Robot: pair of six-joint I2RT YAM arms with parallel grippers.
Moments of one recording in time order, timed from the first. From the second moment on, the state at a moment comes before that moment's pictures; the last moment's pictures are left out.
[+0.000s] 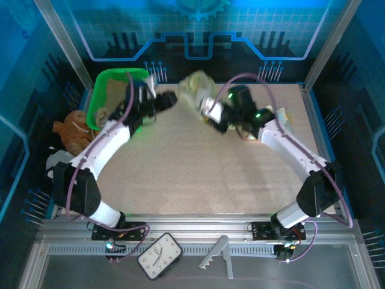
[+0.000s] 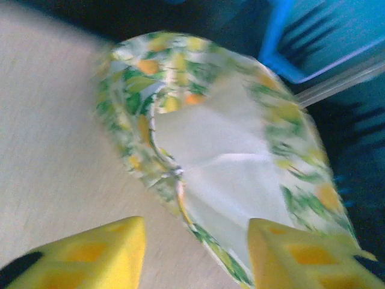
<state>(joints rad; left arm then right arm) -0.26 1.49 1.13 -0.16 0.29 -0.73 0.53 1.54 1.33 -0.56 -0.38 -0.73</state>
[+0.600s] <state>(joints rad) -0.31 1.58 1.15 -0.22 0.21 -0.84 0.48 1.49 1.02 -0.22 -0.35 -0.04</state>
